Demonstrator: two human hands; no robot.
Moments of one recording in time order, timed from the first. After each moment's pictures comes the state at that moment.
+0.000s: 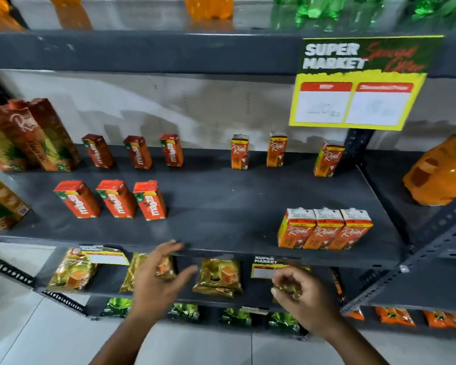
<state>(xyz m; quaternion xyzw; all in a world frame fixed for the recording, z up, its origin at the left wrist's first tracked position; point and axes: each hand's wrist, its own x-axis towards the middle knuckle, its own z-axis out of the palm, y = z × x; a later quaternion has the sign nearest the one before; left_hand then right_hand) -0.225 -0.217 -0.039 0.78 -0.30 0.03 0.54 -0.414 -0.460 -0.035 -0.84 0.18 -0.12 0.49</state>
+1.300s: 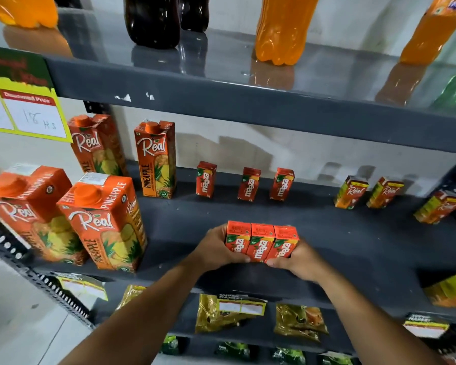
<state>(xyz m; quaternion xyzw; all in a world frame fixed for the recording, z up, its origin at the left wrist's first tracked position) 0.053 -0.104 -0.006 0.73 -0.33 -0.31 0.51 -0.090 -0.299 -0.009 -0.82 0.25 -0.02 0.51</state>
